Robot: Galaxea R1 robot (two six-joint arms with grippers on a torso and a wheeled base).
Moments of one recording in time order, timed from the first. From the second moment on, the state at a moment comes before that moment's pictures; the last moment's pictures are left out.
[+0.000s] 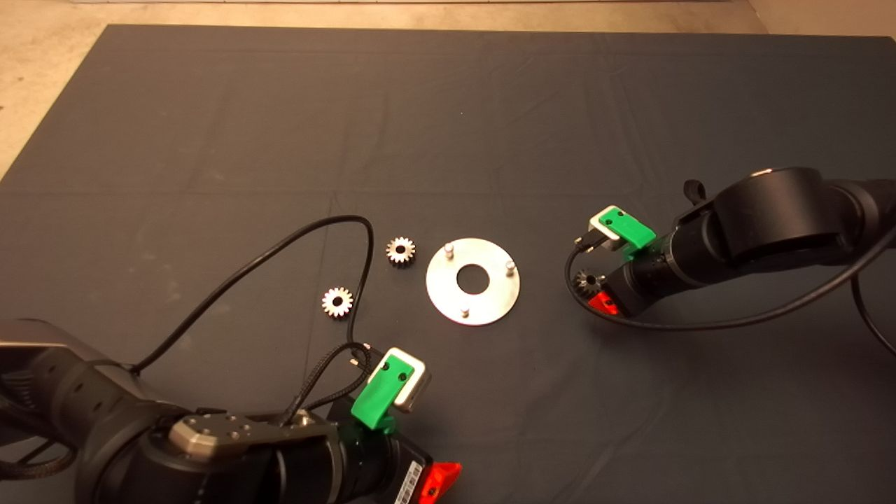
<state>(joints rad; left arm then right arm) 0.04 2.46 -0.34 1.02 1.53 -1.45 0.28 2.36 -0.80 -0.56 -1.52 1.05</state>
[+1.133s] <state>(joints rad) 0.04 2.47 -0.34 1.02 1.53 -1.45 0.24 2.37 -0.90 -0.56 -1.39 1.05</state>
